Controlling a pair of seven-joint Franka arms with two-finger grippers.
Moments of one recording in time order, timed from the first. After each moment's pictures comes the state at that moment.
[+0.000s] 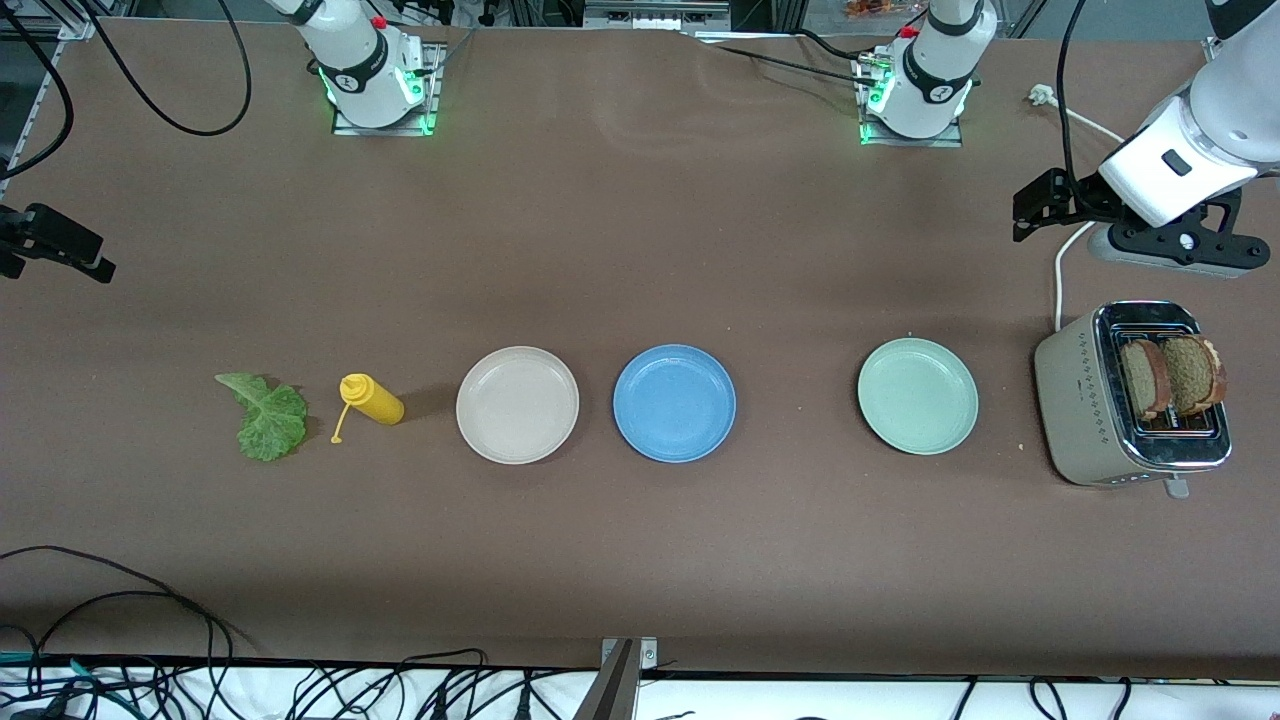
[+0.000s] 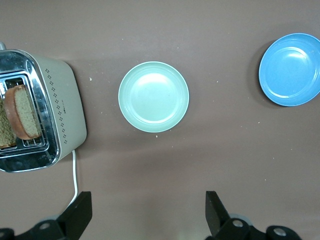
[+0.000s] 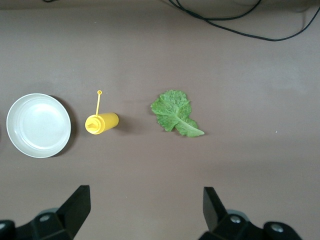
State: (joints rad) left arm -0.05 0.00 -0.08 -1.61 -0.01 1.53 0.02; right arm 0.08 0.09 -0.17 -1.48 0.03 1.62 -0.04
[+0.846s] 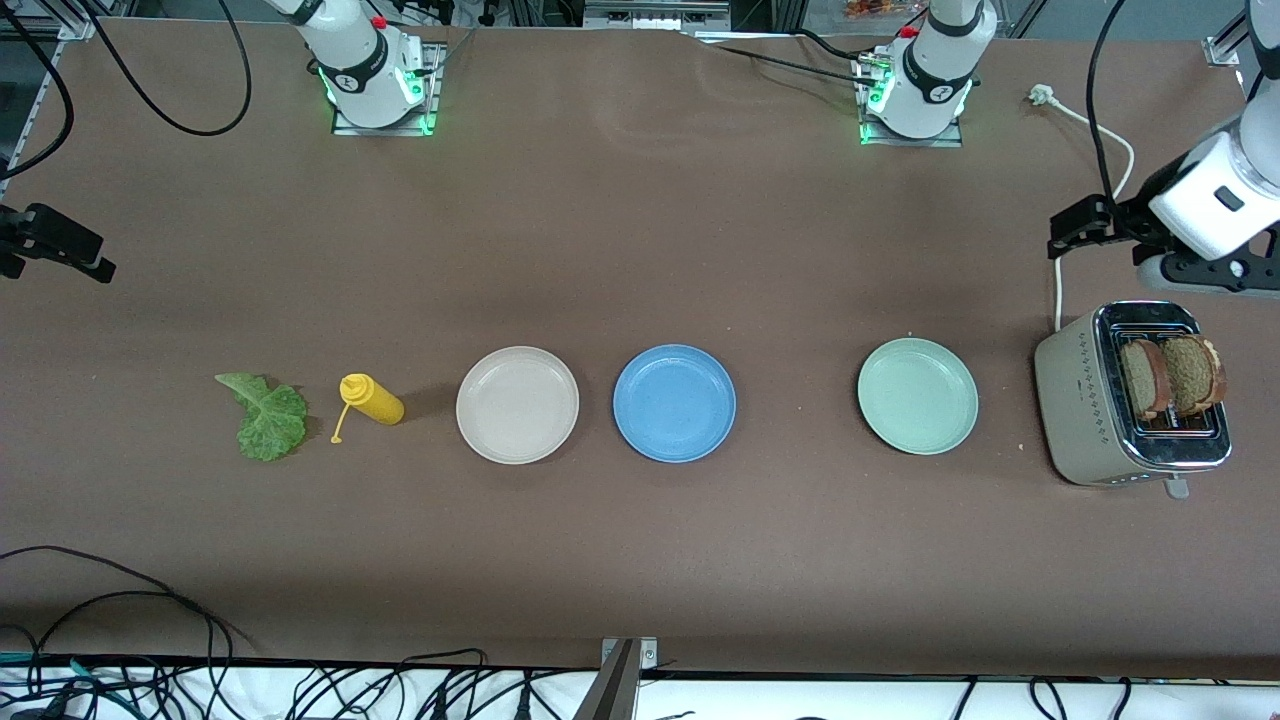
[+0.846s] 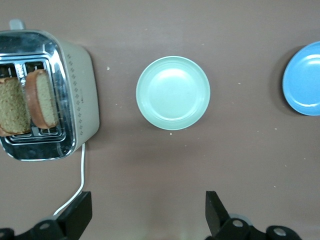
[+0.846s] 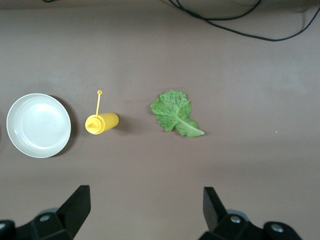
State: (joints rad) left arm 0.02 0.04 -0.05 -1.61 -0.01 1.53 0.02; right arm 0.08 0.09 -0.17 -1.48 0.03 1.62 -0.04
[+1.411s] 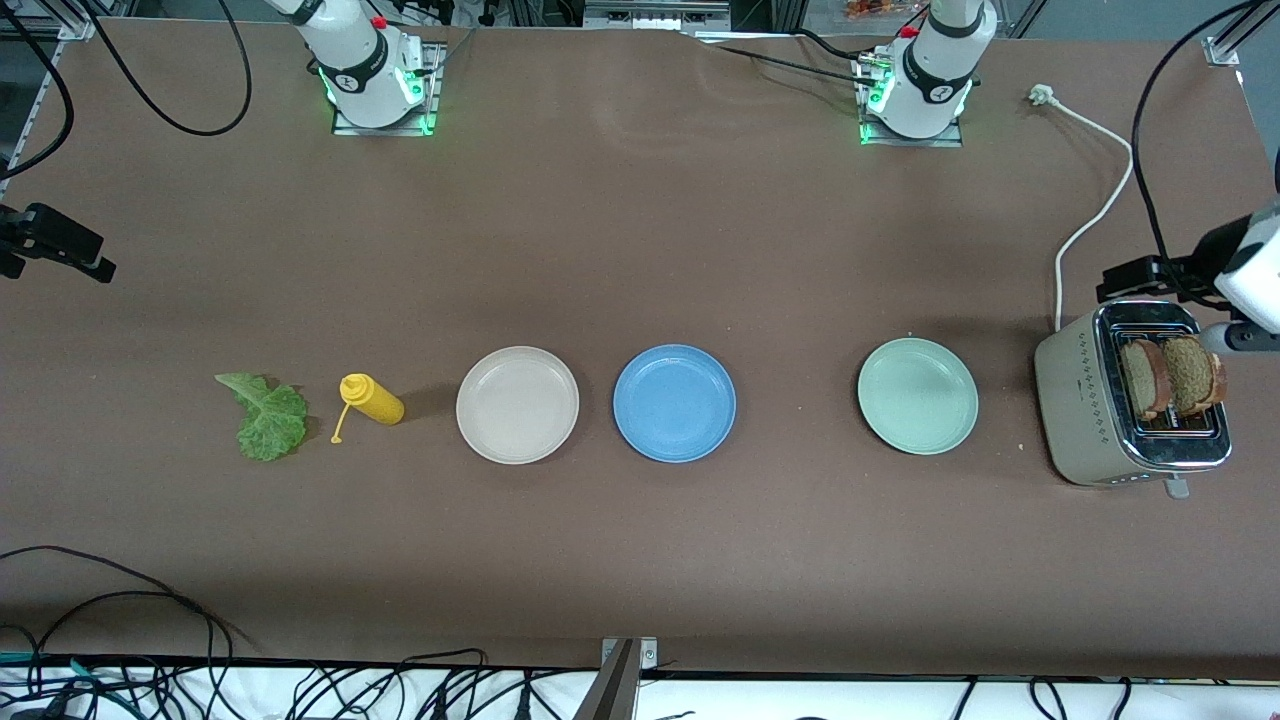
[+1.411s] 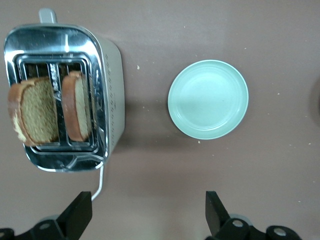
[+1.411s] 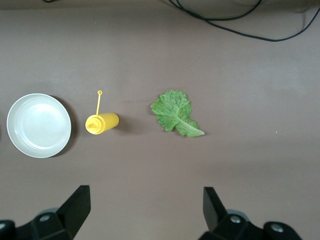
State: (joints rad) left arm 0.12 0.19 -0.01 -1.53 0.01 1.54 0.08; right arm 0.08 0.09 -0.17 -1.48 0.03 1.62 -0.04
